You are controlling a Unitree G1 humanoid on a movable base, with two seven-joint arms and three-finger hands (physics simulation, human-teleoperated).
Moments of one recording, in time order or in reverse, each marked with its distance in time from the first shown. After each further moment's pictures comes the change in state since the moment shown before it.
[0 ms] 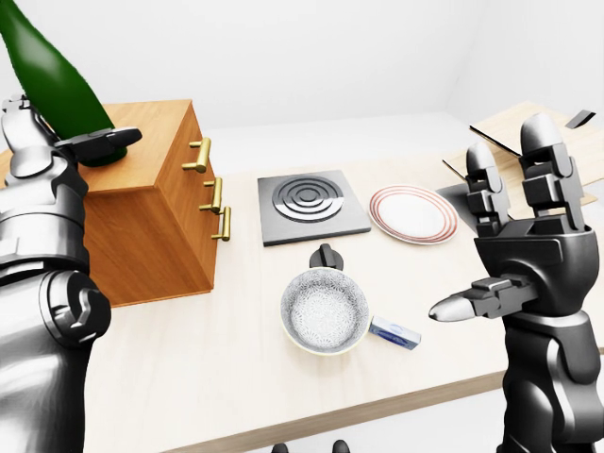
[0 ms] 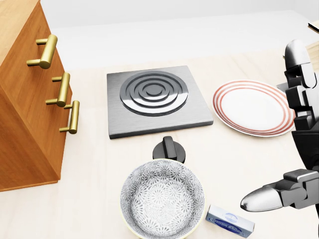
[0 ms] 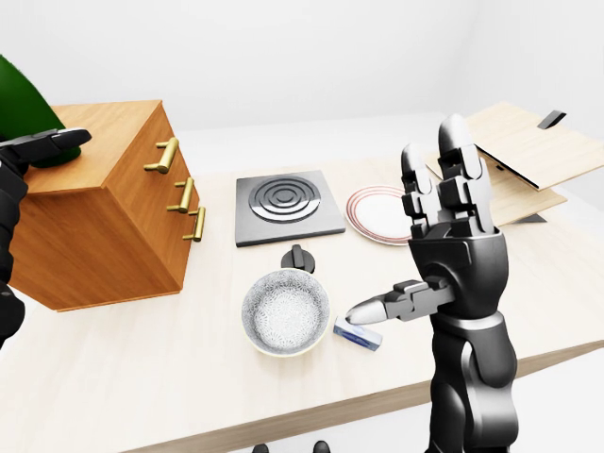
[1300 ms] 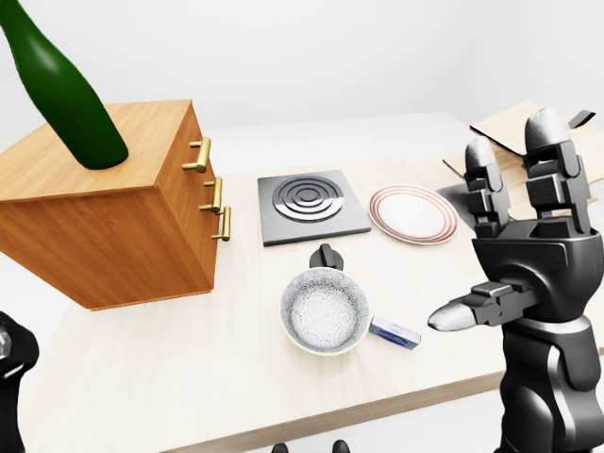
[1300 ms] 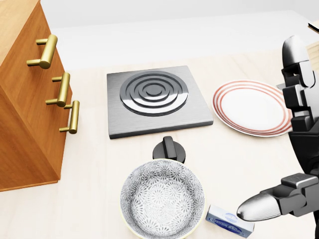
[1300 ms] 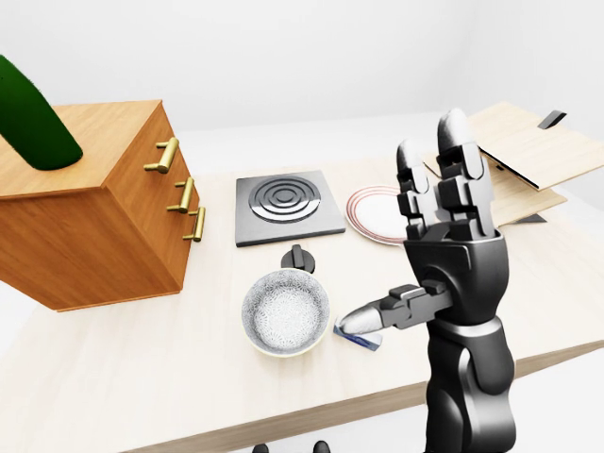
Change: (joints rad) left arm 0.132 0.264 0.059 -1.210 -0.523 0.000 0.149; right arm 0.009 0.014 0.030 -0.043 0.013 0.000 -0.014
